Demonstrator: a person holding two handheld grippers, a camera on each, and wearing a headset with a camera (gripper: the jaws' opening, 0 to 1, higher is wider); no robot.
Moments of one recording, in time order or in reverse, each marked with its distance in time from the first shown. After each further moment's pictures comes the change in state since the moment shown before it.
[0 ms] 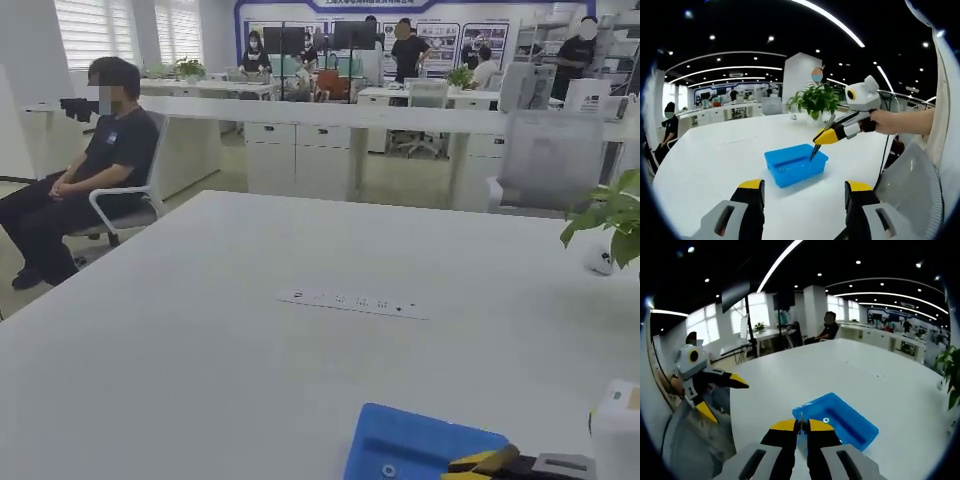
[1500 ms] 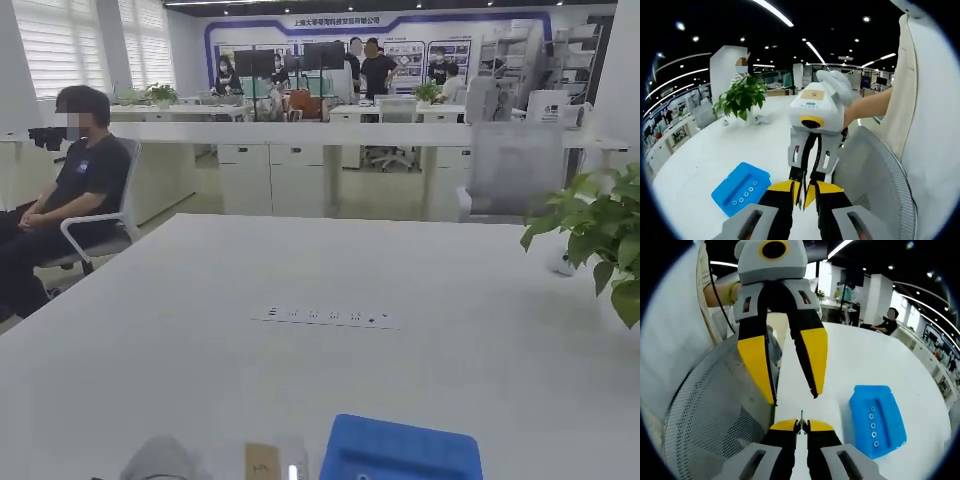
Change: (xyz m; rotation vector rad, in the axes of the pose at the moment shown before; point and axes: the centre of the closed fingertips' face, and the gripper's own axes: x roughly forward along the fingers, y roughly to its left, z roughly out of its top) left arm 0.033 -0.103 0.040 0.344 0.177 -0.543; right arm -0.023 0.091 -0.062 -0.412 0.278 0.353
